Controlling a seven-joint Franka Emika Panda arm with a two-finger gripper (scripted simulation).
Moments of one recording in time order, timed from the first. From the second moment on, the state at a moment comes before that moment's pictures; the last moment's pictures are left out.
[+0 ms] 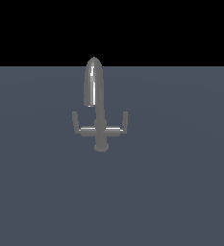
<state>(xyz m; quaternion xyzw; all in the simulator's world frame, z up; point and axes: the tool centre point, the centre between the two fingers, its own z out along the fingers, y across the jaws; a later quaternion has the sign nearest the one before) -0.185 -0.055 0.457 -0.99 0.08 0.04 0.13</state>
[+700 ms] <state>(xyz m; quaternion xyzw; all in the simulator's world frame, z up) -0.118 -0.085 0.388 -0.95 0.14 0.10 0.27</state>
